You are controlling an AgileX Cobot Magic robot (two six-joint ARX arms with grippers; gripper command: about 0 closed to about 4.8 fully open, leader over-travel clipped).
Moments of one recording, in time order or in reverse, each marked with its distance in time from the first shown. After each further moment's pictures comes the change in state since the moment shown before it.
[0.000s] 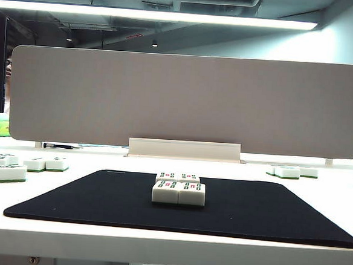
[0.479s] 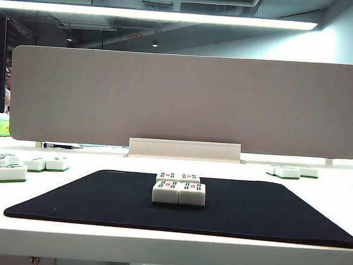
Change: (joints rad) left arm 0.000 0.288 0.267 -0.045 0.045 0.000; right arm 0.000 0.000 0.000 0.000 0.002 0.000
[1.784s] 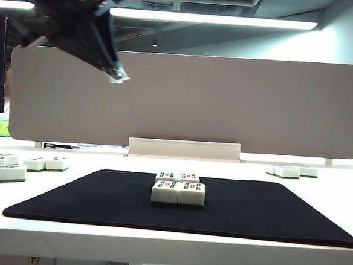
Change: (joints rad) left arm -0.539 0.798 0.381 -0.103 0.000 -0.075; right arm -0.001 0.000 0.000 0.000 0.002 0.000
